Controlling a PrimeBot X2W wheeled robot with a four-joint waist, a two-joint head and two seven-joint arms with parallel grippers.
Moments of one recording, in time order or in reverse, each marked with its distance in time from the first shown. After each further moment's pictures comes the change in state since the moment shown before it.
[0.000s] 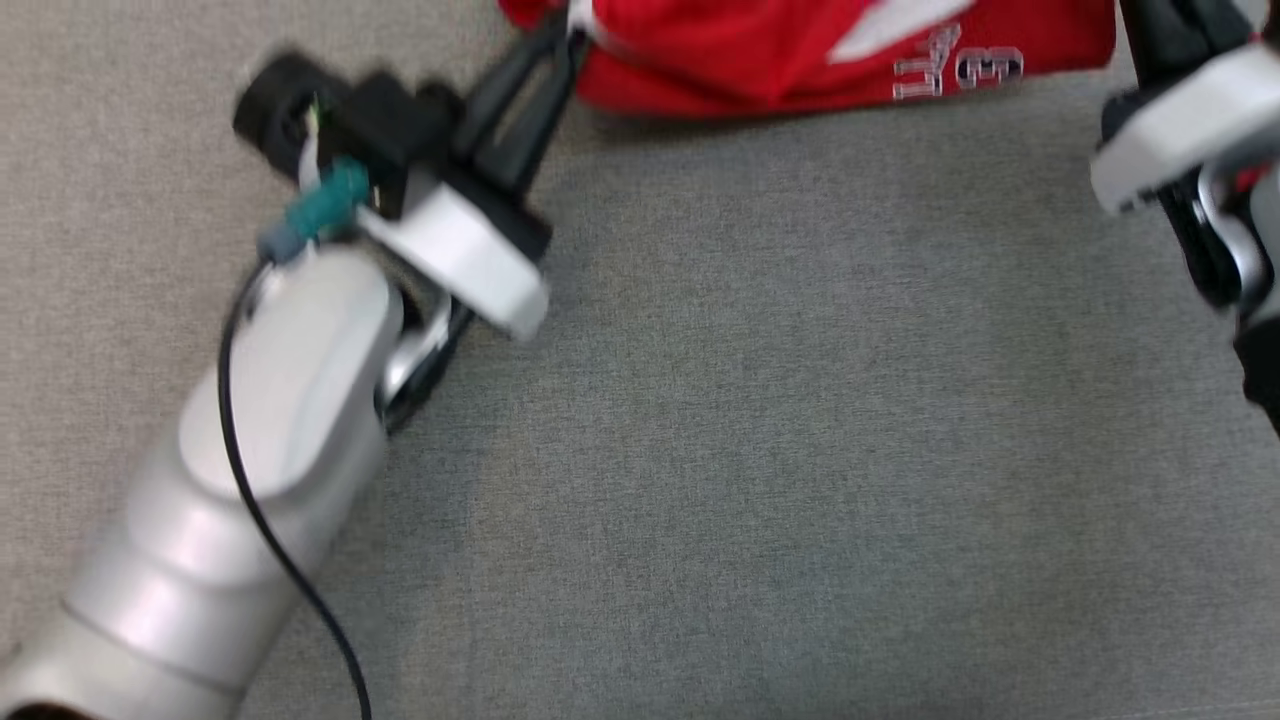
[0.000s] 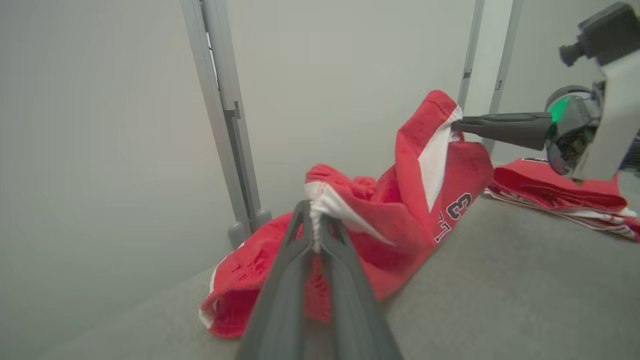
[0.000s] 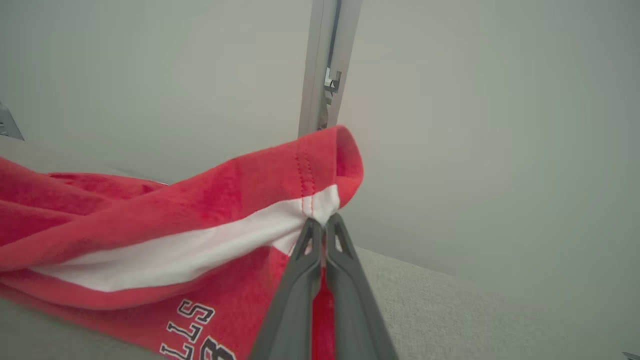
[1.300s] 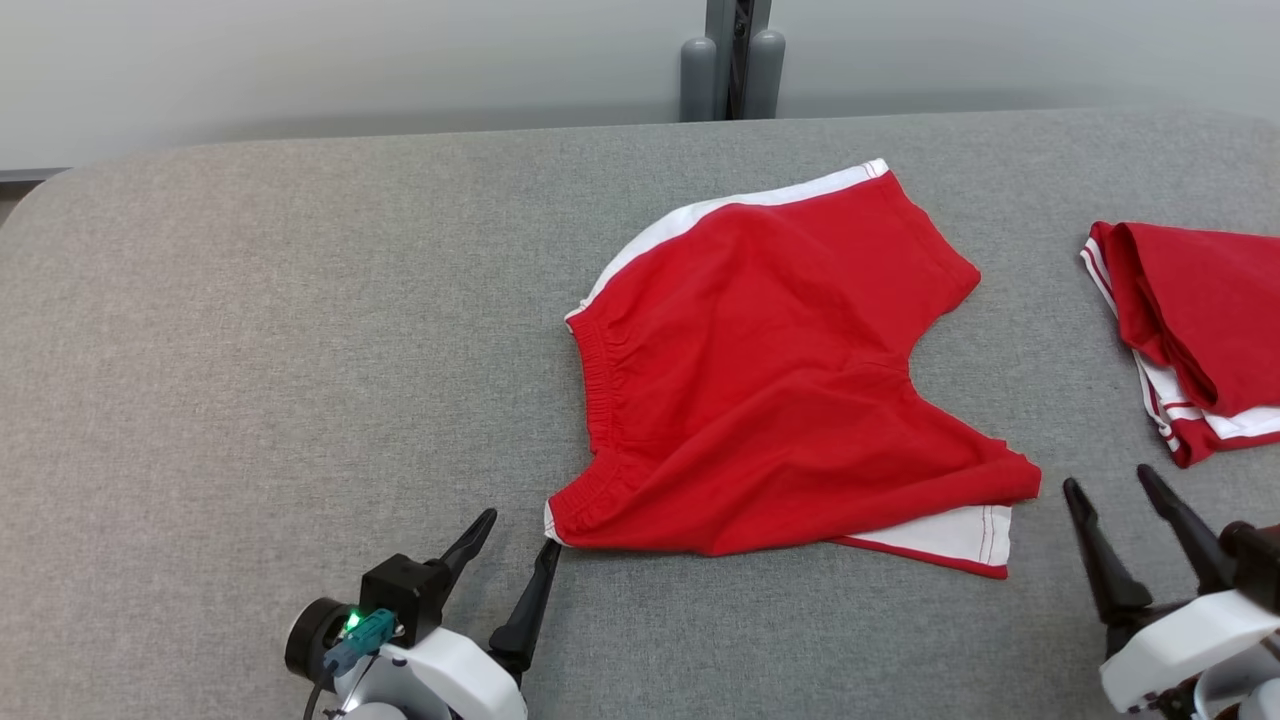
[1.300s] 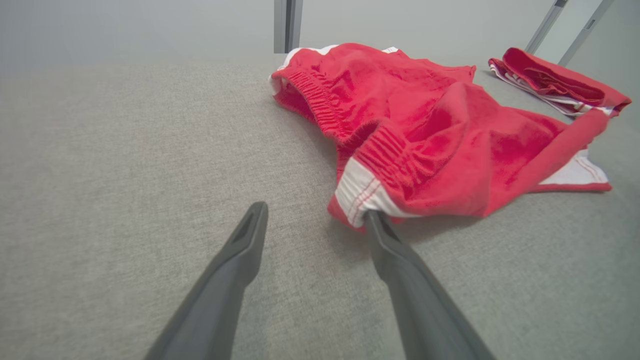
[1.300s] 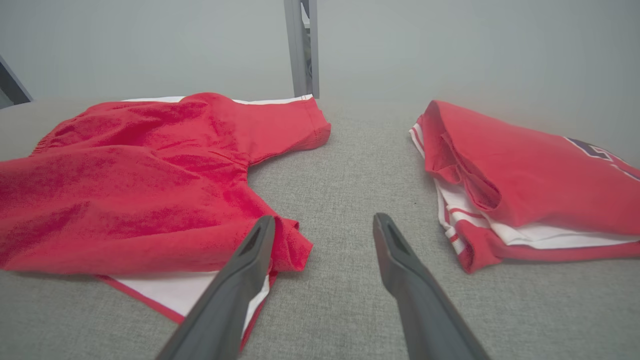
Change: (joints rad) left arm 0.719 -0.097 0.198 0.069 0.089 0.027 0.007; right arm 0.917 -0.039 -0.274 -0.331 0.031 0.000 -0.001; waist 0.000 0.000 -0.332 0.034
